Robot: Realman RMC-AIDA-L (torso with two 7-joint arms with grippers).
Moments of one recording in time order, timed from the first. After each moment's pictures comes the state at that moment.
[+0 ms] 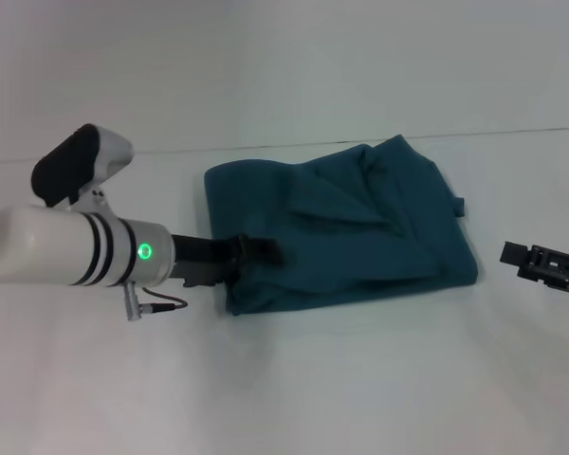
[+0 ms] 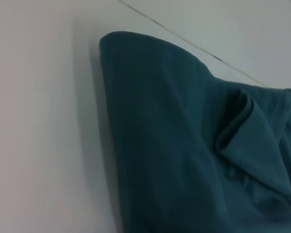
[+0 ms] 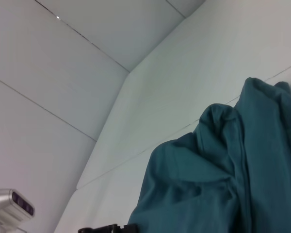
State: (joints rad) left arm -0.88 -2.13 1.04 0.45 2.18 0.84 -2.68; right arm 0.38 1.94 -0.52 -0.52 -1.91 -1.49 1.98
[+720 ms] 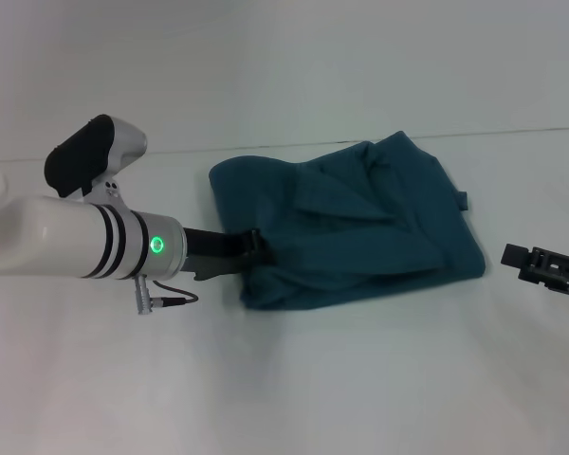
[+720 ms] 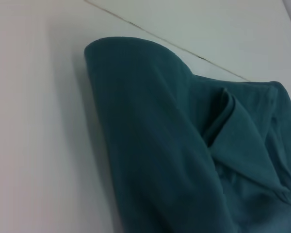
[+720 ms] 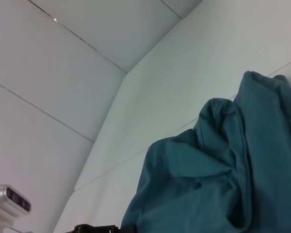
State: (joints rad) left arm -0.89 -2.14 1.06 0.47 2.18 0.85 -2.69; right arm 0.38 1.94 -0.52 -0.52 -1.91 -1.49 1.98
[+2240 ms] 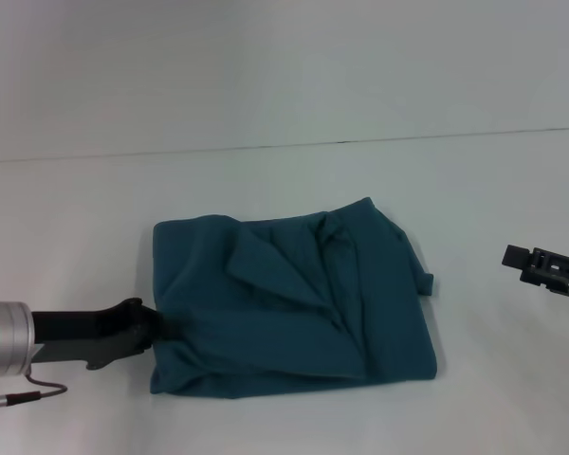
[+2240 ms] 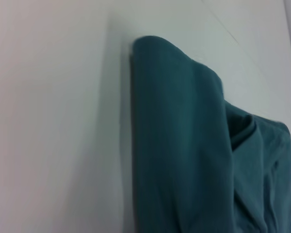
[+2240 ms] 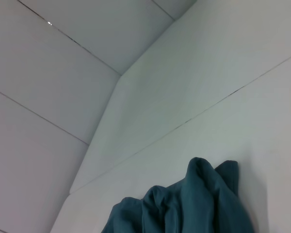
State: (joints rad) left arm -0.55 -2.14 0.74 0.80 2.29 1.37 -2.64; right arm 0.38 1.94 -0.52 -0.52 -1.91 -1.47 1.99
